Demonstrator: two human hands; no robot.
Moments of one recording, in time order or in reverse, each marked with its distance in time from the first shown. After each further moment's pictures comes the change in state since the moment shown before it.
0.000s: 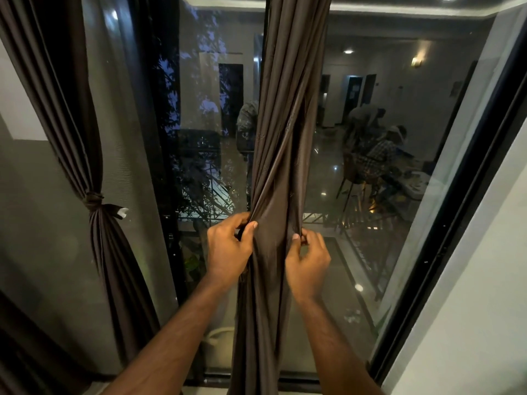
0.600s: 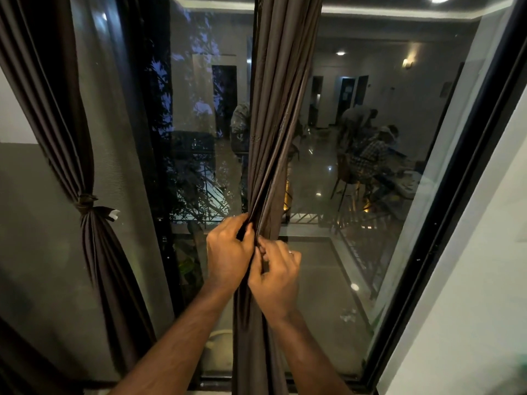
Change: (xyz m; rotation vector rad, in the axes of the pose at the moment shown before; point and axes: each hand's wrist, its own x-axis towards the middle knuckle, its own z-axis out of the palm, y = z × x) left_hand -0.005 0.008 0.011 0.107 0.003 0.044; right_hand -0.039 -0.028 0.005 -0.060 -0.097 -0.362
